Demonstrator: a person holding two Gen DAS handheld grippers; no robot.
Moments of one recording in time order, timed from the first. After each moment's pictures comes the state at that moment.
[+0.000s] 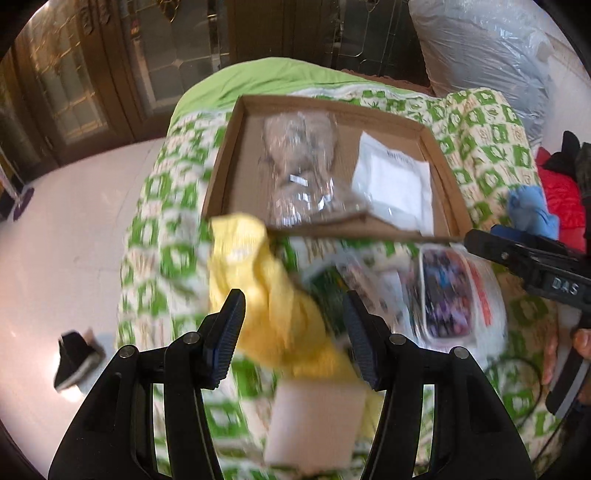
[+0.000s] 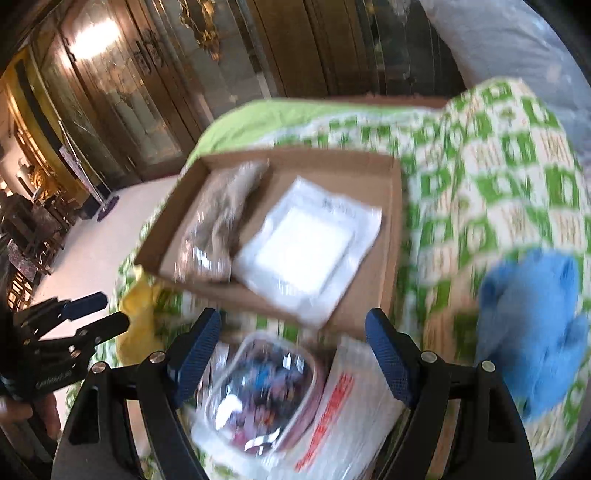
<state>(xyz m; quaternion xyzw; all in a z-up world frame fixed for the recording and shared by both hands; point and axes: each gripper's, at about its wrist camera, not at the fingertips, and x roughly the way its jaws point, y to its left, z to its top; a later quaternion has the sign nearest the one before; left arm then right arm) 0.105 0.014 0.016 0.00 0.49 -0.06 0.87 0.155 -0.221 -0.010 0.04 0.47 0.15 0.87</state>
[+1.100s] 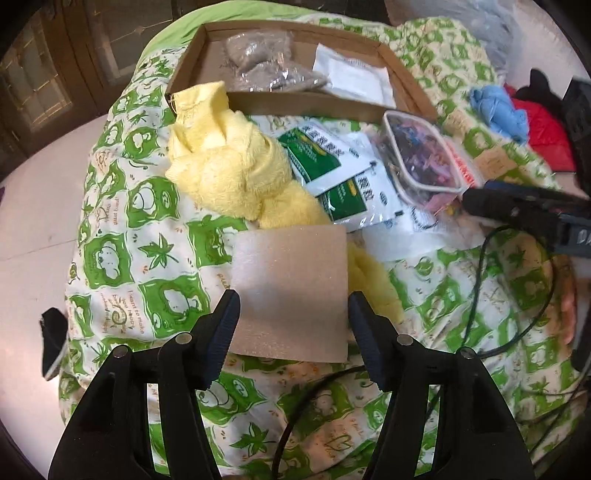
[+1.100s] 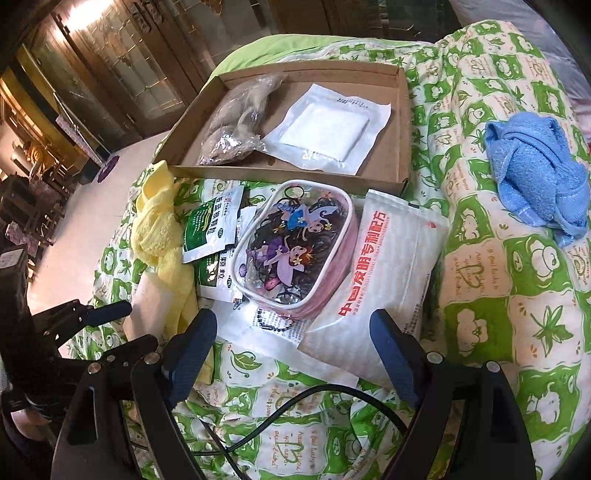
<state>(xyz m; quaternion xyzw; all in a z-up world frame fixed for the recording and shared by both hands) 0.039 0.013 -0.037 0.01 0.55 -0.13 0.82 0.076 -0.206 -0.040 0.02 0.53 0.15 0.83</state>
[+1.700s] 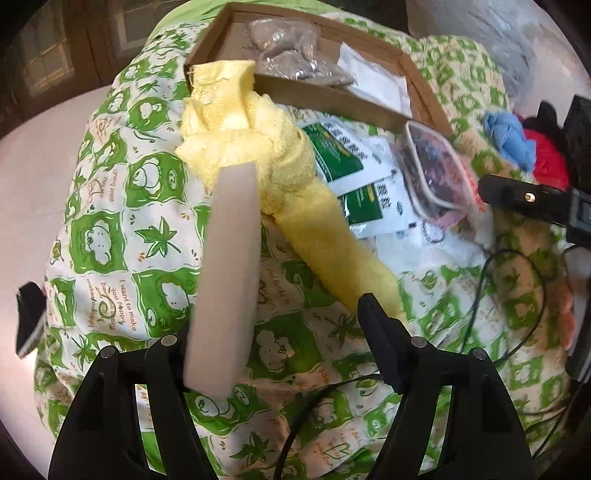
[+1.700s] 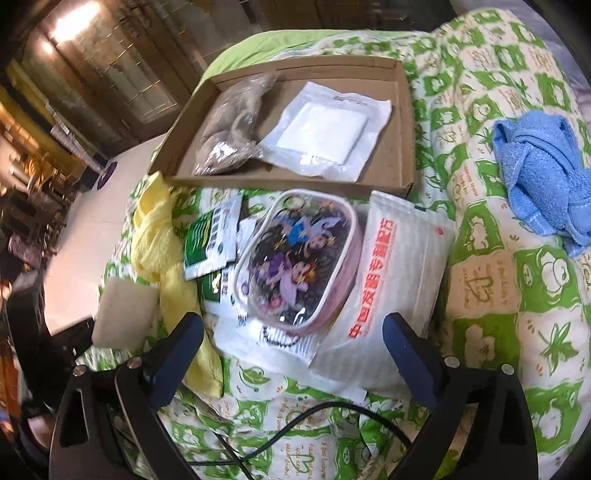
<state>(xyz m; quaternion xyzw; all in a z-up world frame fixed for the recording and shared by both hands) 0.048 0.034 -0.047 -0.06 0.56 -0.13 0.81 0.102 -0.207 -0.038 0.06 0.55 0.13 0.82</state>
